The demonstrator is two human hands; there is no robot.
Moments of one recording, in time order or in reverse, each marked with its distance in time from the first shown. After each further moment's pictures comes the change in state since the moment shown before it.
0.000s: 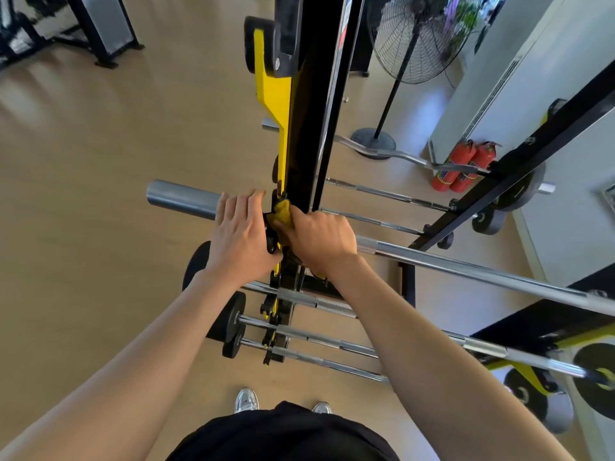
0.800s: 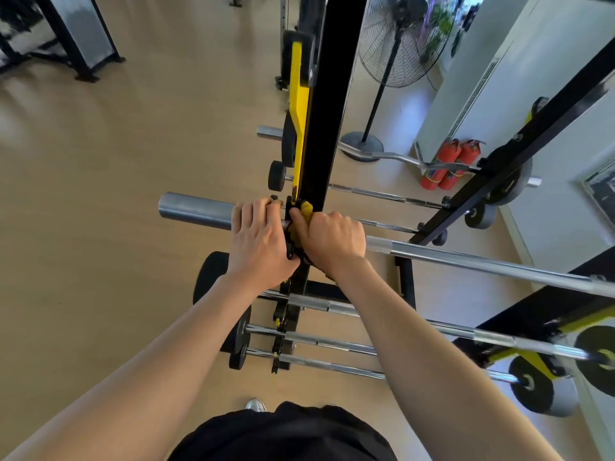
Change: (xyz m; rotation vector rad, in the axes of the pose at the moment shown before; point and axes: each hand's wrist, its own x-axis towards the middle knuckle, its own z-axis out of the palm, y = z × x) left_hand 0.001 -0.005 -0.005 0.042 0.007 0.057; right_hand 0.010 -0.025 -0.002 0.063 -0.002 0.376
